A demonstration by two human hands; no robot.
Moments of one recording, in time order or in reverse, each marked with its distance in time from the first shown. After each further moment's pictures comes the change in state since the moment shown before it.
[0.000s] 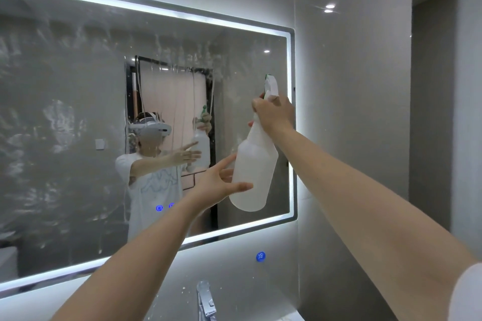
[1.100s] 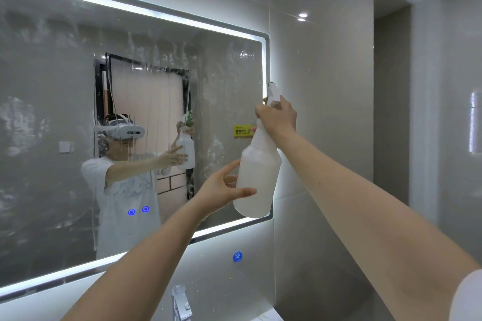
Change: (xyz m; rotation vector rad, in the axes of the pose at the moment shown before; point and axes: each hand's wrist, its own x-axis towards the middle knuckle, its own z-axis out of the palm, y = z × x) left_hand 0.008 0.010 0.049 -0.067 -0.109 0.030; right_hand -0.008 0.009 -0.048 0.044 0.106 0.089
